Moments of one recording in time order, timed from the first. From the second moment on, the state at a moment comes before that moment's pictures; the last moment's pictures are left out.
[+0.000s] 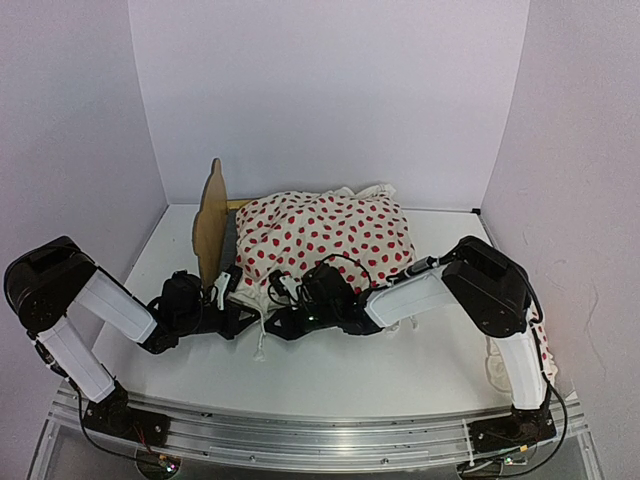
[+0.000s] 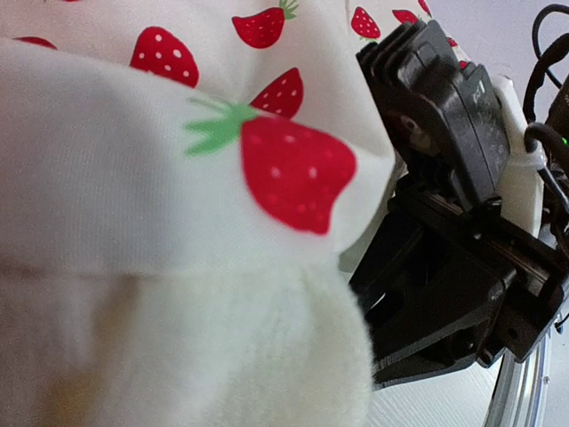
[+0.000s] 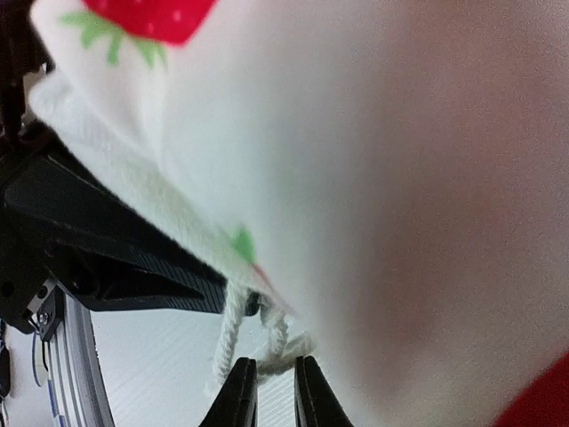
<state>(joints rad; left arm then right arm) -0.62 1.61 0.36 0.79 0.36 -0.34 1.00 2.23 1.33 0.32 -0.34 0.48</state>
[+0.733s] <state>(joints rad) -0.62 1.61 0.36 0.79 0.36 -0.34 1.00 2.24 1.38 0.33 -0.30 0.44</state>
